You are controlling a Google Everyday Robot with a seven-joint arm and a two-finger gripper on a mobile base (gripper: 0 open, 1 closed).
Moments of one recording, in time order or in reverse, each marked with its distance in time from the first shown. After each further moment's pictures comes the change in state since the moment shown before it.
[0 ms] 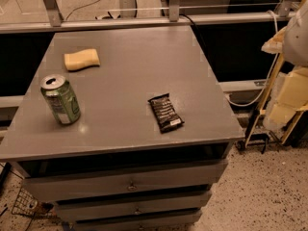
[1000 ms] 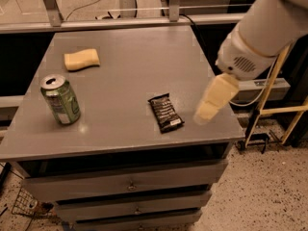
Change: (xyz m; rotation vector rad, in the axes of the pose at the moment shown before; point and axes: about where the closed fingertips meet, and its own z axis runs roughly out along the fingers) arm -0.080 -0.004 0.070 -0.083 -0.120 0.189
